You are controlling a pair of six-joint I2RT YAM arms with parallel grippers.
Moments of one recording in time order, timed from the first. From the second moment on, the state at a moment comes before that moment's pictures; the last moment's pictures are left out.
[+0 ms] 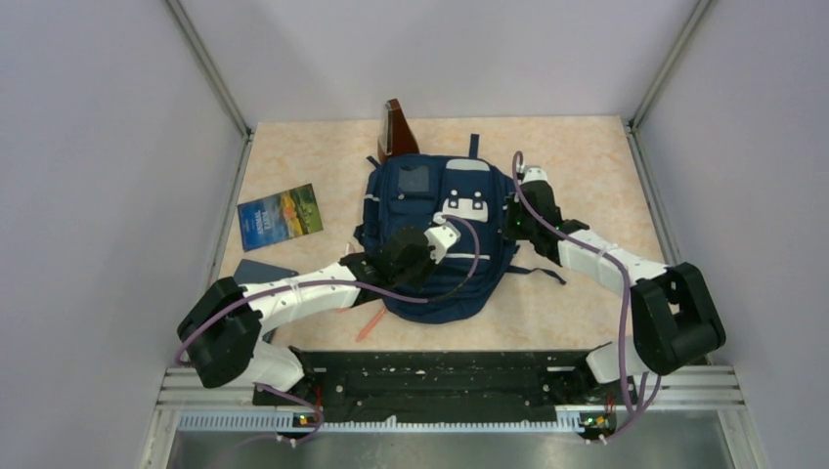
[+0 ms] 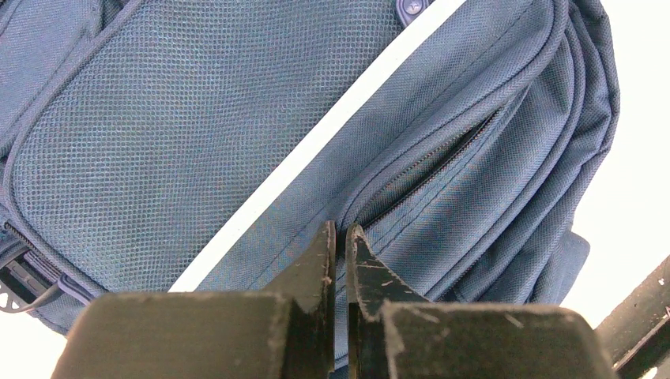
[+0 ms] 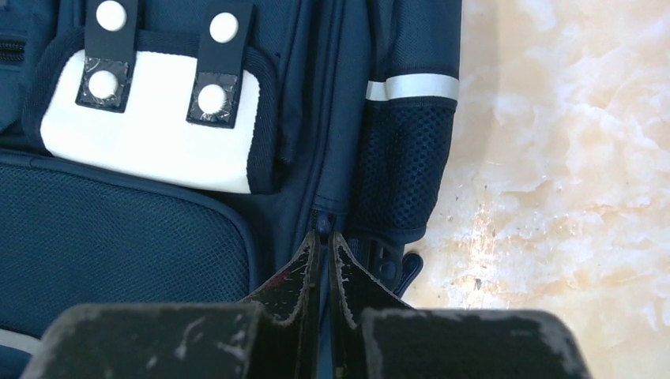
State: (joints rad) left arm -0.90 1.40 0.82 -0.10 -0.09 0.04; right arm 0.42 1.44 0.83 -0.07 0.13 0.34
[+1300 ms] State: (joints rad) left arm -0.90 1.40 0.82 -0.10 -0.10 -0.01; right arm 0.42 1.53 0.79 0.10 0.11 0.31
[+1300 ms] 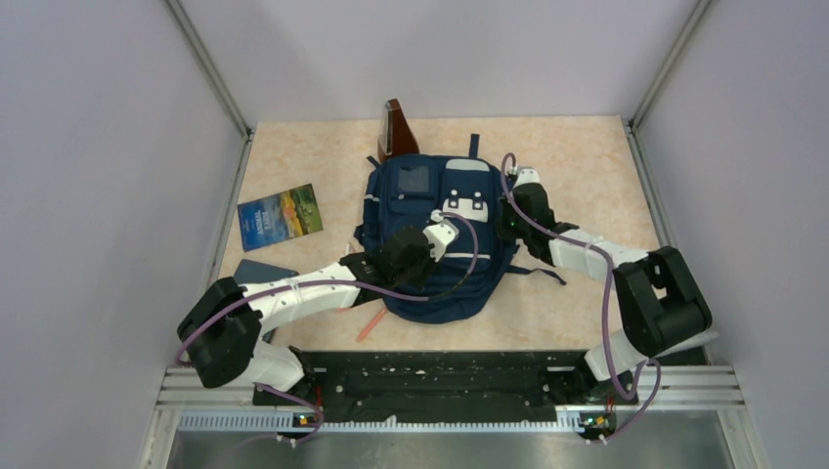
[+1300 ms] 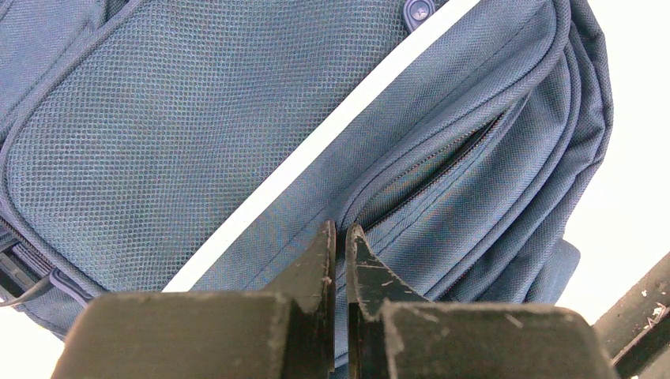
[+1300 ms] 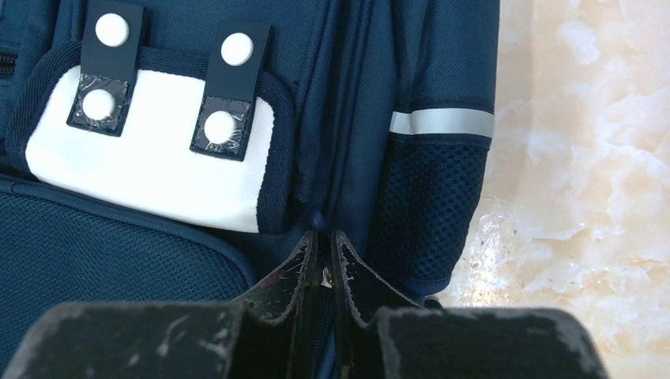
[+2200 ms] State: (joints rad) left arm -0.90 1.40 0.82 -0.08 -0.12 -0.08; right arm 0.42 1.46 0.76 0.11 0.10 0.32
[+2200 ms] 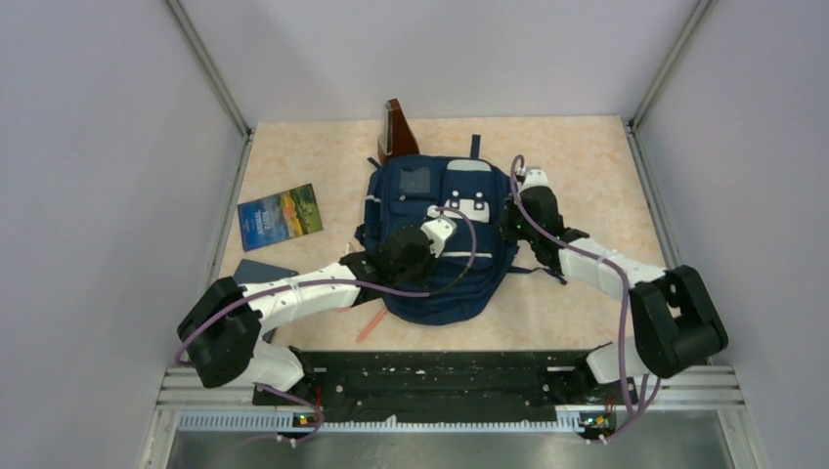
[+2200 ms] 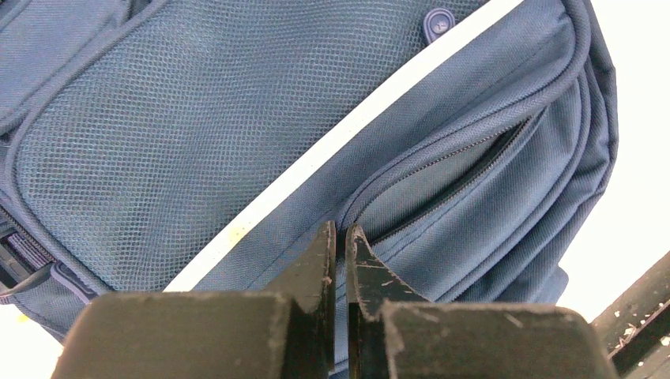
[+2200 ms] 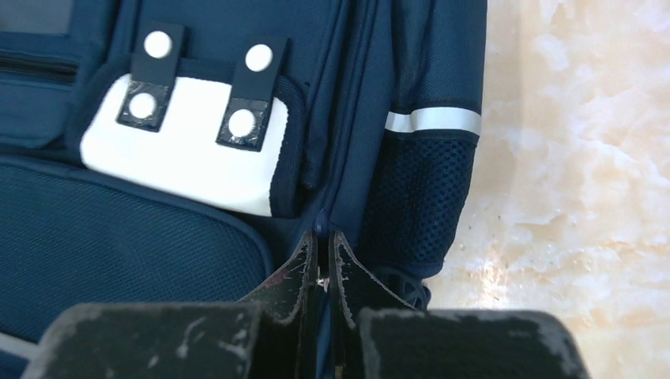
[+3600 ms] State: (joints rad) left arm -0.96 1.40 0.88 -0.04 0.12 0.12; right arm 0.45 1.20 0.52 0.15 0.12 0.38
